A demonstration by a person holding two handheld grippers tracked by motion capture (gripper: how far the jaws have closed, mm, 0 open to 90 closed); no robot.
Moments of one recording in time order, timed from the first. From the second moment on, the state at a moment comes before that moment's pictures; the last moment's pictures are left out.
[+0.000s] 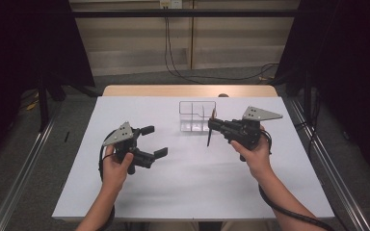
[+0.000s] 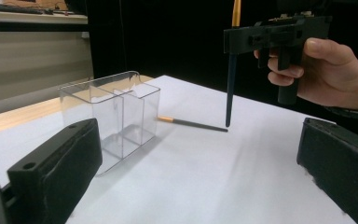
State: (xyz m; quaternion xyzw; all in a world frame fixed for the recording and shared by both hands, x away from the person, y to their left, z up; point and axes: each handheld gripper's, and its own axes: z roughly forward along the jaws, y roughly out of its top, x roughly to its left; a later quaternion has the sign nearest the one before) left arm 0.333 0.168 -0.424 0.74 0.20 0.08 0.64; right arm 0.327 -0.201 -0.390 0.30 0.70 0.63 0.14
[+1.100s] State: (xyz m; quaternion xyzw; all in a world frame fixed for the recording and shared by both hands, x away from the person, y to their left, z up) left arm 0.309 0.234 -0.428 0.73 0.23 0.14 0.63; right arm 0.331 -0.196 -0.391 0.29 0.71 0.62 0.14
